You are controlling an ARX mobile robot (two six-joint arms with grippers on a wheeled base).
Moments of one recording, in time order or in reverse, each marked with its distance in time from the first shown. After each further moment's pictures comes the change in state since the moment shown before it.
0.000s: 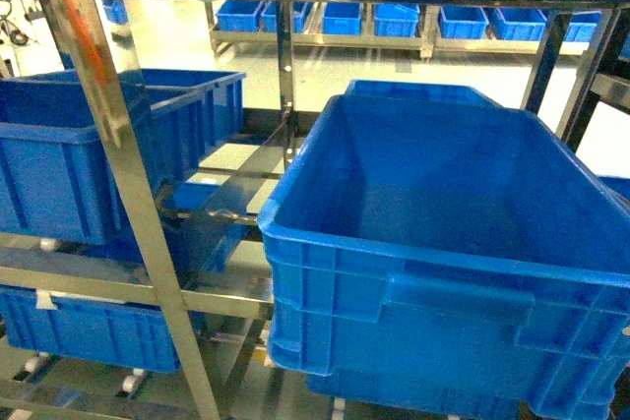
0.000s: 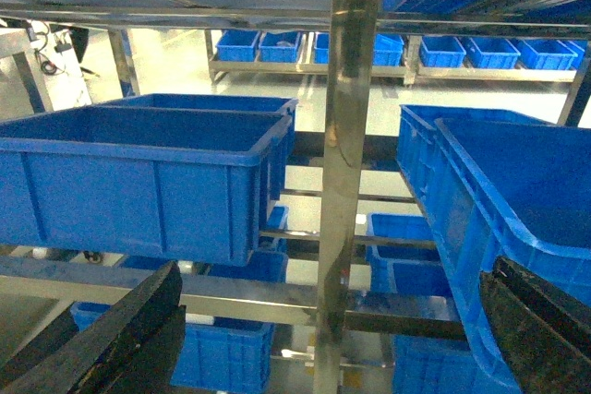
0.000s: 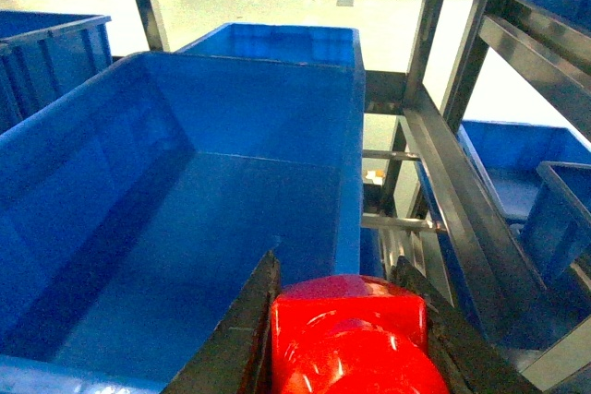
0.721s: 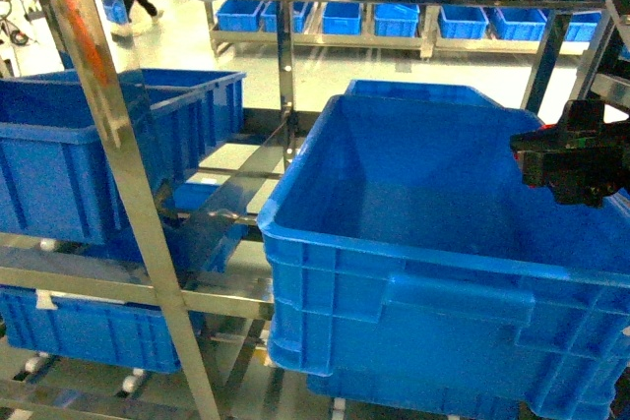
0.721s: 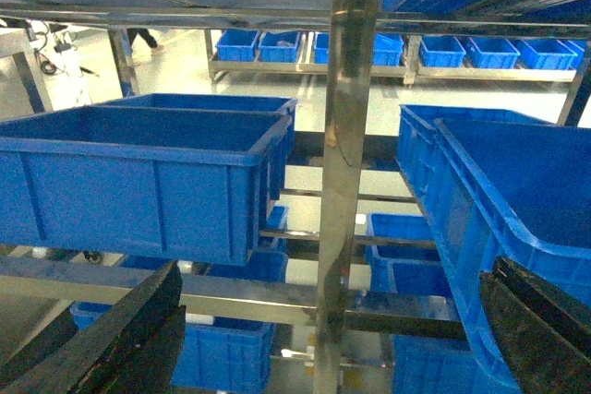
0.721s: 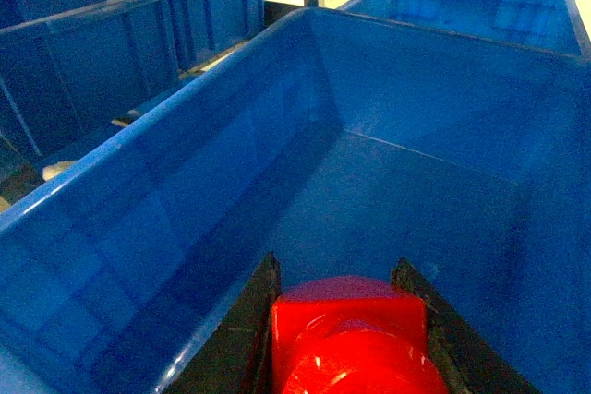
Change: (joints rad) left arm 0.000 0.000 0.000 0.000 0.000 0.000; right arm 0.086 0.378 0.351 -0.101 -0.260 -0.004
